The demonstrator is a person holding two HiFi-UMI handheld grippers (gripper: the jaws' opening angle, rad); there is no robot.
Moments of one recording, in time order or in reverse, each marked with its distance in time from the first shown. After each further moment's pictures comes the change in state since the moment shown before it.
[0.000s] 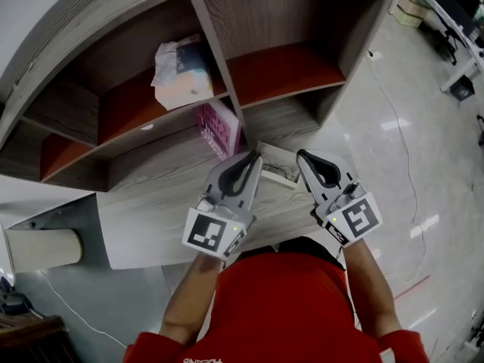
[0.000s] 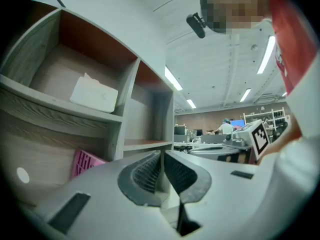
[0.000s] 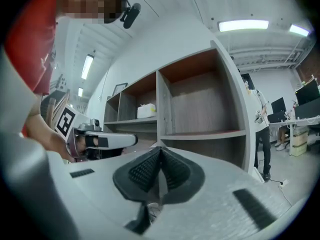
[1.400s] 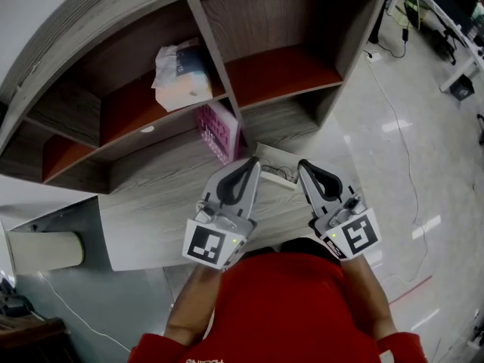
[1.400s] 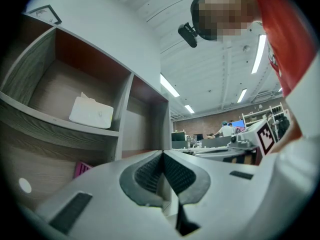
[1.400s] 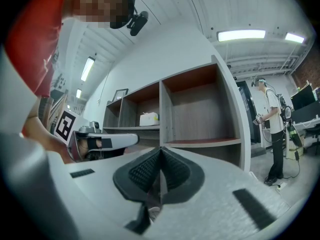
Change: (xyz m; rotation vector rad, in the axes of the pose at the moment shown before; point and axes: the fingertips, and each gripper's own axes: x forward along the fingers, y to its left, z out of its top) left arm -0.016 -0.013 0.013 0.051 -0.052 -0.012; right arm -0.020 0.015 0.020 -0.017 -0.071 -0.046
